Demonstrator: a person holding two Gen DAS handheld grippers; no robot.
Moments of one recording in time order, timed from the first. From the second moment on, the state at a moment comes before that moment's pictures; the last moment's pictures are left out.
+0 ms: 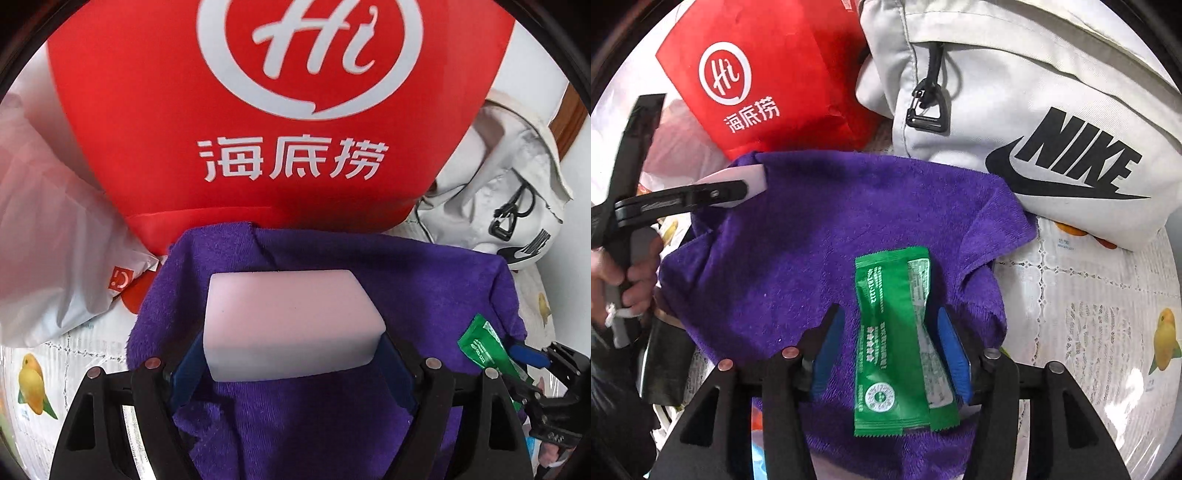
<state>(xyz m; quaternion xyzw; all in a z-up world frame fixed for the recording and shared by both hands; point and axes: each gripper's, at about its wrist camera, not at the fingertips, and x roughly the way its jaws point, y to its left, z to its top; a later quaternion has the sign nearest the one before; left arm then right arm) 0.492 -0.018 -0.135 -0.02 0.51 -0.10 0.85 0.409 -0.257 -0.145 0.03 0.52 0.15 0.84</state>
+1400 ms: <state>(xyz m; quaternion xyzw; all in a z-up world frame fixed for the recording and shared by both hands) 0.199 0.060 -0.086 -0.10 0.48 -0.08 0.87 0.175 -0.214 -0.078 0.05 0.43 0.18 0.88</state>
